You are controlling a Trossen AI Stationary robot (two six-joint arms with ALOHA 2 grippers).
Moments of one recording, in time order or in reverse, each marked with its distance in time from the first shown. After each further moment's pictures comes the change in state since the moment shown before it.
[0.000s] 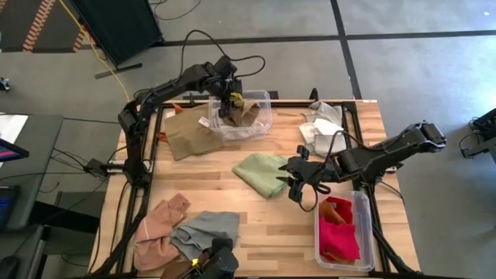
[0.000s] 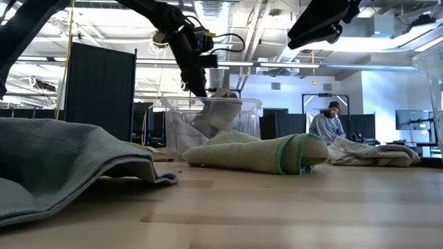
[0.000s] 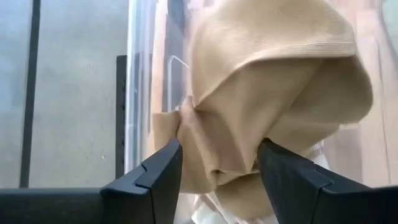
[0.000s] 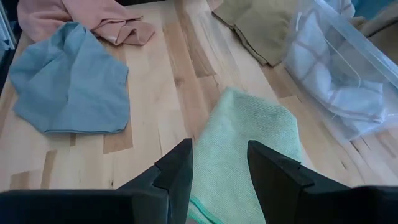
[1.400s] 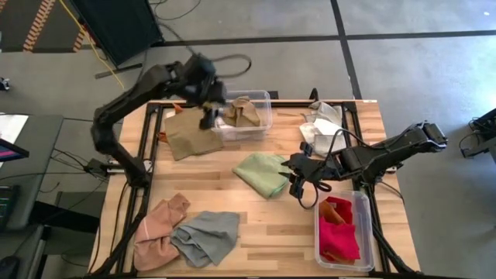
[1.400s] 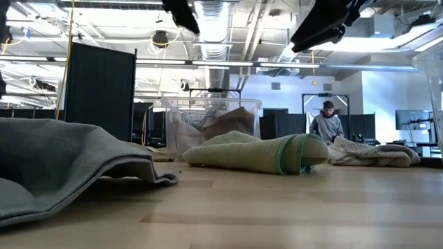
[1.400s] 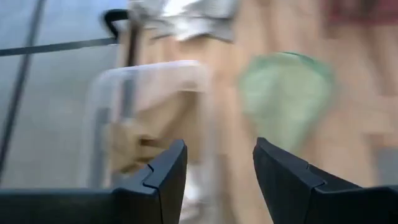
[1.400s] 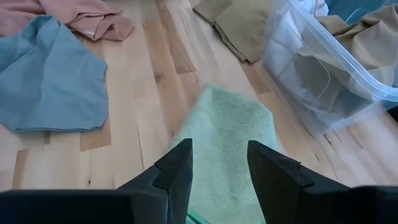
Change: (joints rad) left arm -0.224 -0.347 0.109 -0.298 0.093 -0.220; right arm -0.017 -0.015 0.000 -0.053 0.047 -0.014
